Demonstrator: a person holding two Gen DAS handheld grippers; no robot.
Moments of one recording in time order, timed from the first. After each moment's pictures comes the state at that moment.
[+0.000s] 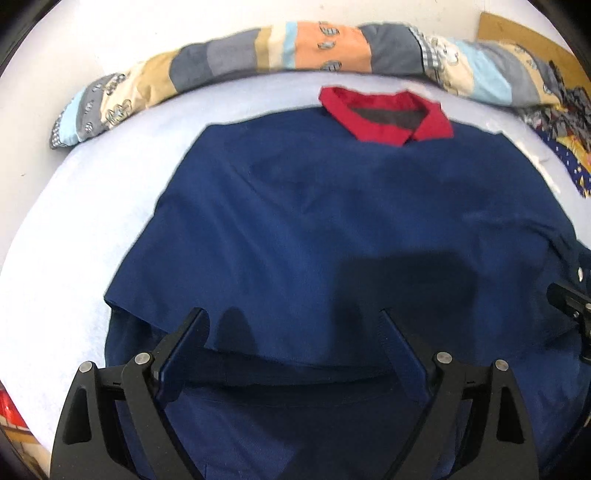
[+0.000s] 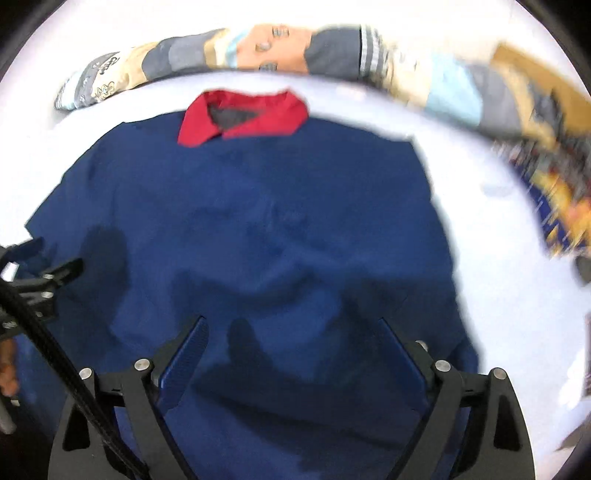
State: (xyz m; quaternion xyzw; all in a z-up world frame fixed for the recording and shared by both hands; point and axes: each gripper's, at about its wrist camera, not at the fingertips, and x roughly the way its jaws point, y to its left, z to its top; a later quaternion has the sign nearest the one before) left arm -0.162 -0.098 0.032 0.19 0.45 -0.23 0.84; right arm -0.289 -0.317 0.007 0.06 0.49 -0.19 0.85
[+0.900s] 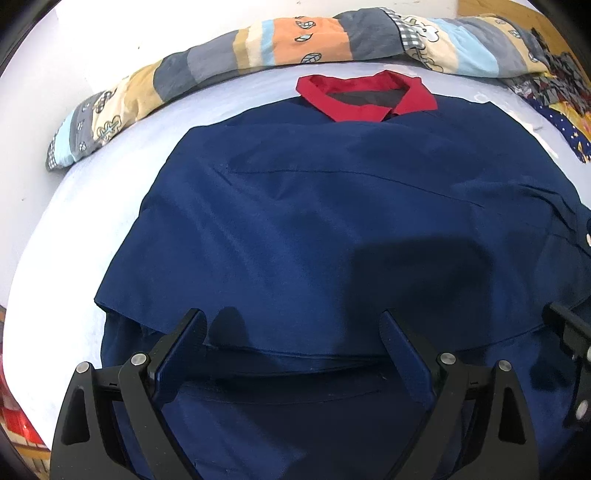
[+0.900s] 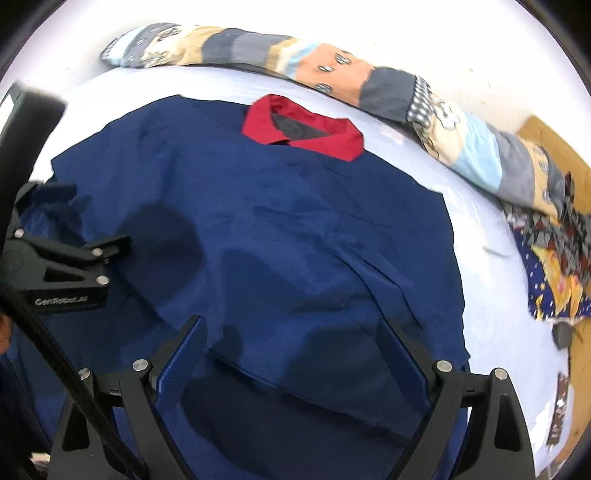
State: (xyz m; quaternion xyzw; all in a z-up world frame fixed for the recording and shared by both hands) left arm -0.172 -0.116 0.014 0.24 0.44 -0.23 0.83; right arm -0.282 -0.252 0.005 -0.05 0.48 -0.15 0.87
